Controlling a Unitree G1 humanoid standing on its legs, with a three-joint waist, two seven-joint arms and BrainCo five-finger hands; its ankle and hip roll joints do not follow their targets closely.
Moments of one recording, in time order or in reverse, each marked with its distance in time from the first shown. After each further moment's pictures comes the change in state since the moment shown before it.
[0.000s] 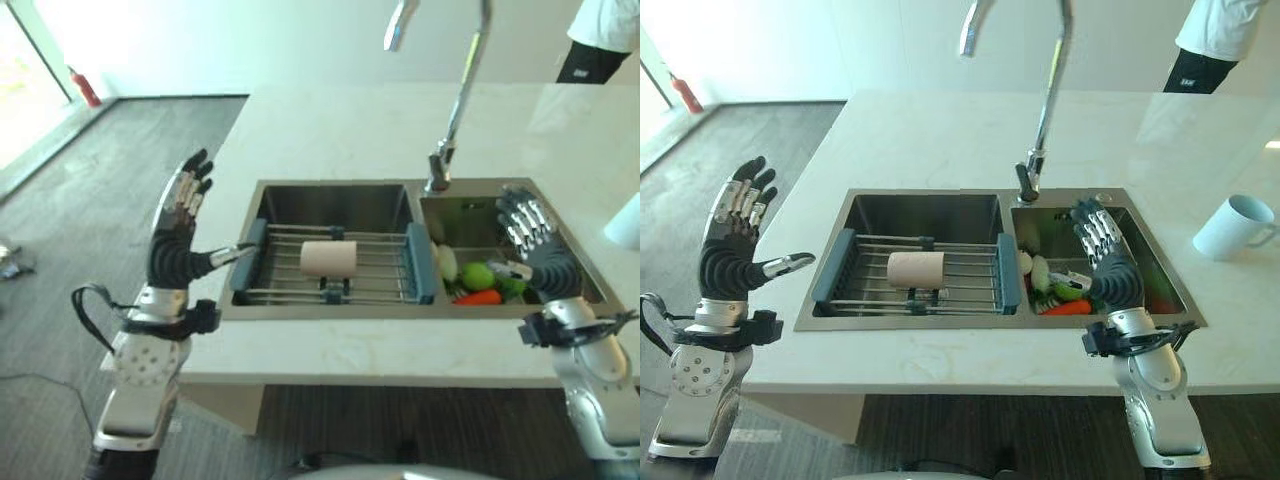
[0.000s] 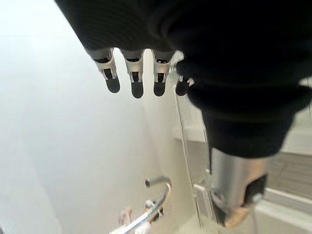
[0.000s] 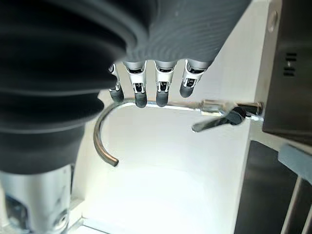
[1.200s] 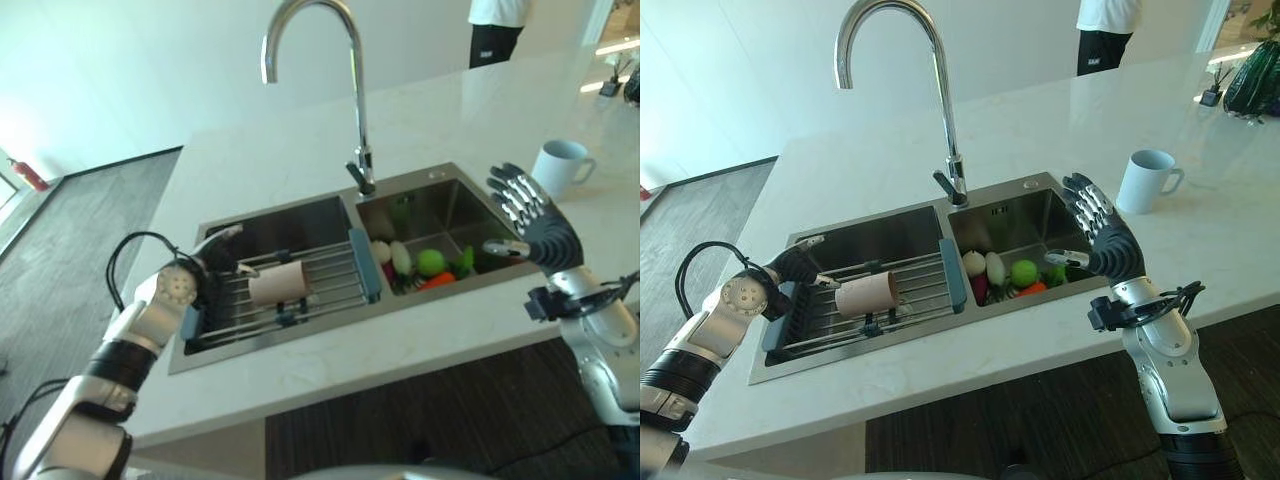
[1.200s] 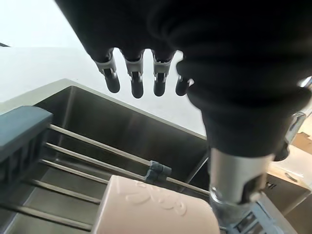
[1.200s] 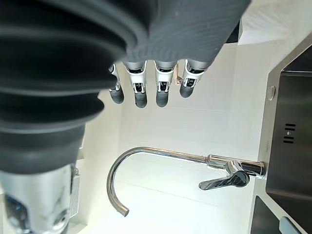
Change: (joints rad) left arm -0.465 0.272 -0.363 0.690 0.337 0.486 -0.266; right arm -0.135 -0.105 0.018 0.041 0.042 0.061 0.085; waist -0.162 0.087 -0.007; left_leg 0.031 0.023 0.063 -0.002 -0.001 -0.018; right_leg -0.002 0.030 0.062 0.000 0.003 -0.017
